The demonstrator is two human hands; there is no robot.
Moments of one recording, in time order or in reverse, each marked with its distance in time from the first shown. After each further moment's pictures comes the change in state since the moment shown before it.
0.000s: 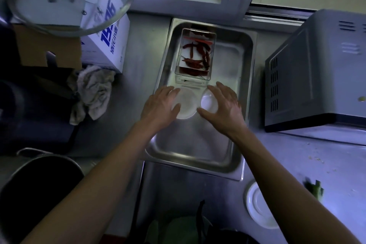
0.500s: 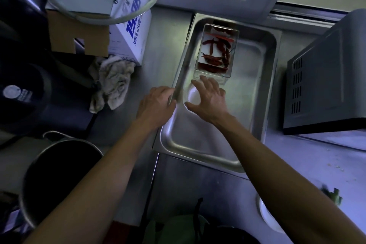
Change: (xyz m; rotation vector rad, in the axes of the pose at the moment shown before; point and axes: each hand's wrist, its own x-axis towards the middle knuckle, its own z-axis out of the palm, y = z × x) left_hand -0.032 -0.050 -0.017 -0.077 0.041 -0.166; right_hand 0.046 -0.050 0.073 -0.178 -0.150 -0.122
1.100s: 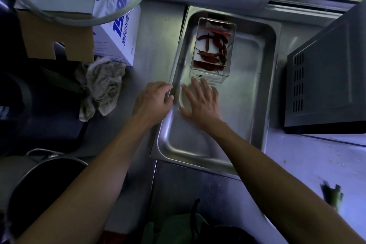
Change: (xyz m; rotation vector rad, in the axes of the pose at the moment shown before) left_hand 0.028 -0.005 0.001 -0.058 -0.003 0.027; right_hand 0.011 0.014 0.049 -0.303 -0.006 -0.081
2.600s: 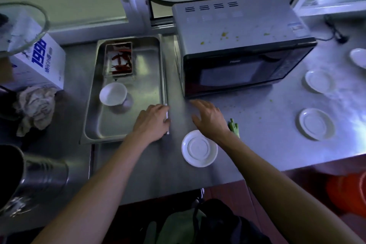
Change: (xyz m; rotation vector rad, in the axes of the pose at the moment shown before) left_hand -0.161 0.270 0.093 0.316 -0.188 0.339; right_hand -0.346 0.159 -0.086 0.421 0.247 0.335
